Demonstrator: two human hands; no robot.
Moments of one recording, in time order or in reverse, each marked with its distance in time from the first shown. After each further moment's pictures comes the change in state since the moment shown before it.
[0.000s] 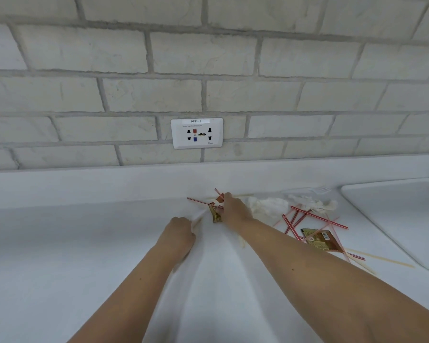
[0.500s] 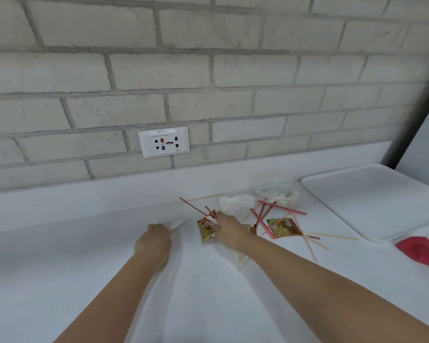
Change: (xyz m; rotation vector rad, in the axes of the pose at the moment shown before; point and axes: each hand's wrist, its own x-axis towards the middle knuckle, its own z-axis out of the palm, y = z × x) left_hand -0.014 0.006 0.007 0.217 0.053 -0.027; right_hand -0.068 0.035 -0.024 0.065 -0.132 -0.047
